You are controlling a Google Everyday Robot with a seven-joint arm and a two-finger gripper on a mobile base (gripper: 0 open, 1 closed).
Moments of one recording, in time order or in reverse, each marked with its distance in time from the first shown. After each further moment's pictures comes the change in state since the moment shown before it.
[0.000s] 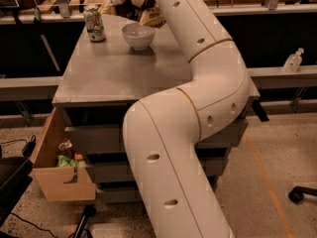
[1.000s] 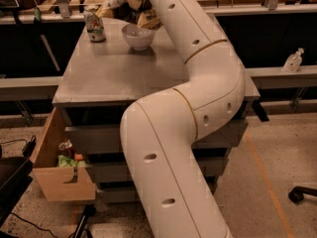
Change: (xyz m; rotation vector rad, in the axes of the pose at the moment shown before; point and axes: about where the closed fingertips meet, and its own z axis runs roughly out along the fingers) arm -0.007 0.008 0.011 -0.009 0.002 -0.017
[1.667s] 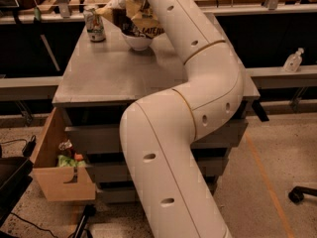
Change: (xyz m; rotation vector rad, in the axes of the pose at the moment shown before) arm 0.001 0.005 0.008 -0.009 0.005 -0.002
